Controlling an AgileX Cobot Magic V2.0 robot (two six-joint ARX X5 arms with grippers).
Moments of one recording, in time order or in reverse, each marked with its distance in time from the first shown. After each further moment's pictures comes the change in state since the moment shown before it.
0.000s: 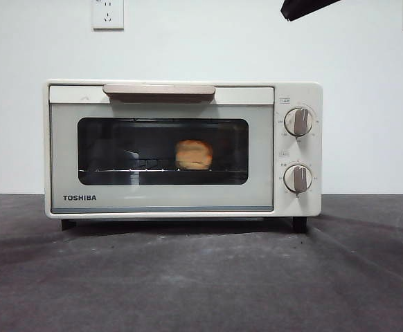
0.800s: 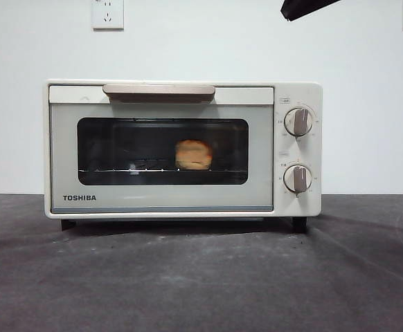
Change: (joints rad) left arm 0.041 -0.211 -0.192 0.373 -0.368 0.118; right arm 0.000 0.000 0.000 0.000 0.000 0.000
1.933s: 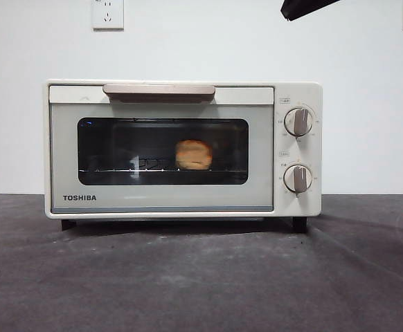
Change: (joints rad) left arm 0.016 -0.194 -0.490 0.101 -0.111 0.014; right arm 0.000 0.000 0.000 0.000 0.000 0.000
